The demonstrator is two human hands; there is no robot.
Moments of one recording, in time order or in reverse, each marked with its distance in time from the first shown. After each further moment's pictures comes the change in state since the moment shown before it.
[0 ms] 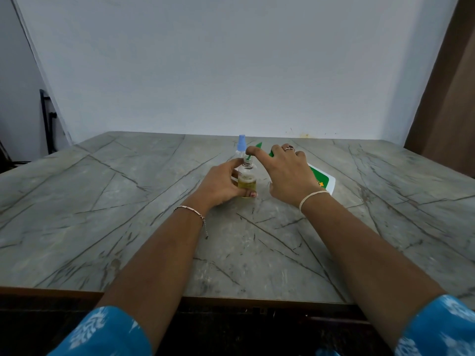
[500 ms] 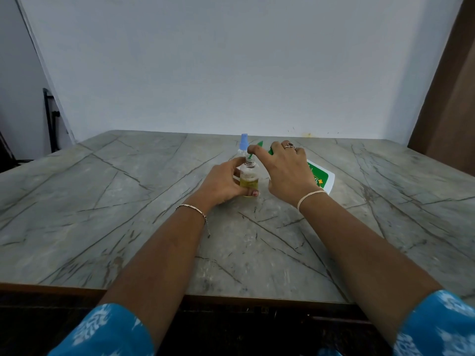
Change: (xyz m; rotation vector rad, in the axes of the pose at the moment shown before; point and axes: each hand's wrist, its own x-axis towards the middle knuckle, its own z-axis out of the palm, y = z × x) left_hand 0.000 0.000 -0.001 0.010 -0.009 -0.004; right_hand 0.004 -0.005 0.004 -0.029 0.061 0.010
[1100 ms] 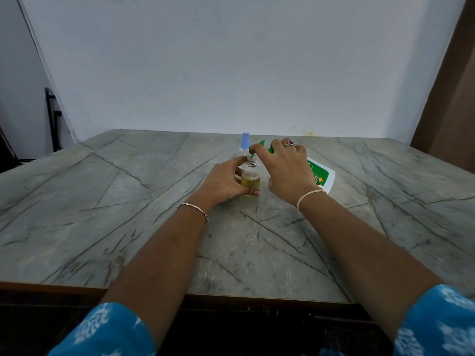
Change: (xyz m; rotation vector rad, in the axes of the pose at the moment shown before) left_hand -0.001 0.002 0.000 -0.006 0.002 0.018; right_hand 0.003 -0.004 0.003 0.001 0.024 0.008
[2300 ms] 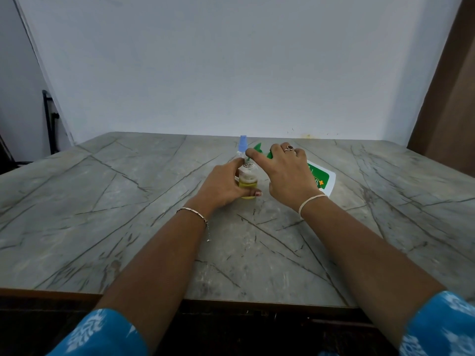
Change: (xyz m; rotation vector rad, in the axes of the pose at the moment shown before) left_hand 0.009 -0.009 0.007 0.116 0.059 0.080; right_hand -0.007 0.005 -0.001 -0.036 -0.006 -0.032
